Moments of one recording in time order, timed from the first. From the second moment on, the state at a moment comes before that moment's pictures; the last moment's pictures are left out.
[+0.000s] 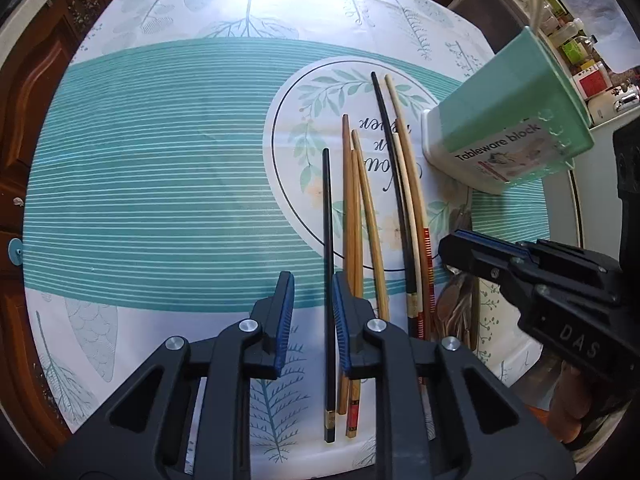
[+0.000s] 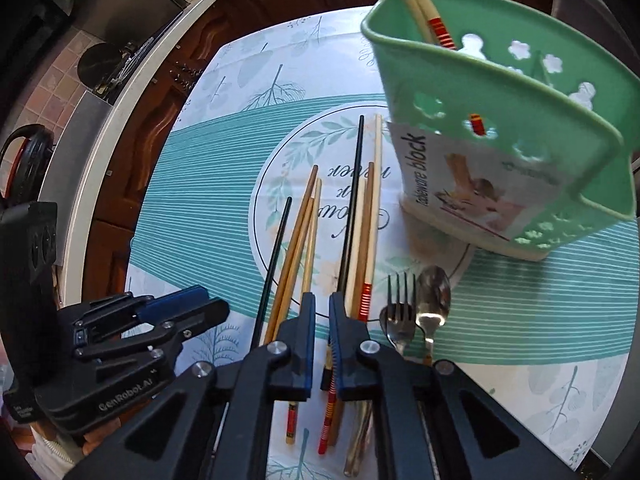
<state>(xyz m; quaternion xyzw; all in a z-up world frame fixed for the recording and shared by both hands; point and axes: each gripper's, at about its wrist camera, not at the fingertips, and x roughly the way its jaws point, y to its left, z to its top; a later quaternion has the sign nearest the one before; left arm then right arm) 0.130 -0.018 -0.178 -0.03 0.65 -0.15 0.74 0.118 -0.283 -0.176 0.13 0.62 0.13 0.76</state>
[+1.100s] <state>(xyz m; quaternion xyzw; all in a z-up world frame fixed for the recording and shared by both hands) 0.128 -0.056 -0.218 0.04 0.70 -0.11 0.70 0.122 -0.287 -0.193 0.14 0.64 0.11 0.74</state>
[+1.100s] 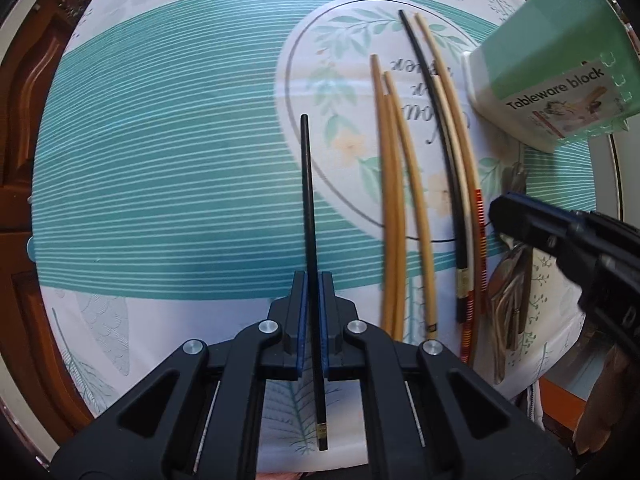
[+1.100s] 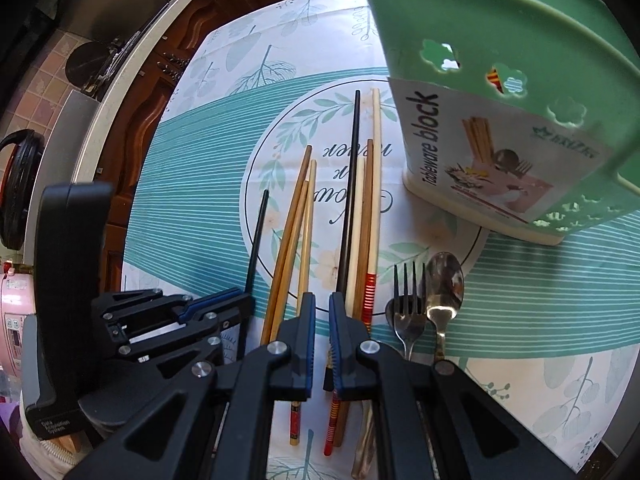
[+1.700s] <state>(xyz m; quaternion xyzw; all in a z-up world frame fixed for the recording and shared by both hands) 0.126 -0.031 -0.223 0.01 0.70 -0.12 0.70 0.147 -0.268 -0.217 0.11 0.67 0.04 0.74</state>
